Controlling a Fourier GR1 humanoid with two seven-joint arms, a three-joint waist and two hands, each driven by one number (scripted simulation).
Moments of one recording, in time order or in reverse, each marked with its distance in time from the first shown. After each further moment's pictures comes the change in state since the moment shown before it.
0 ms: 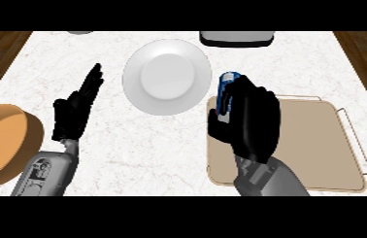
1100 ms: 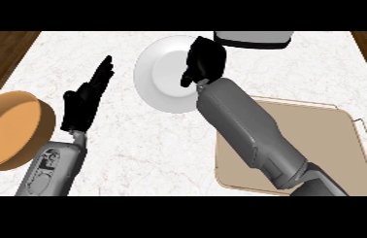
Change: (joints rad) left arm -0.071 -0.031 -0.004 0.025 -0.017 -0.043 0.000; right arm -0.651 0.019 0.008 1.066 -0.535 -0.374 -0.074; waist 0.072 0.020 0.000
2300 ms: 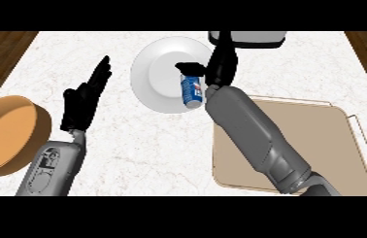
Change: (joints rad) left arm -0.003 -0.008 0.023 0.024 -0.012 0.006 0.001; right arm 0.079 -0.004 -0.088 0.021 -0.478 -0.556 -0.371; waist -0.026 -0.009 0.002
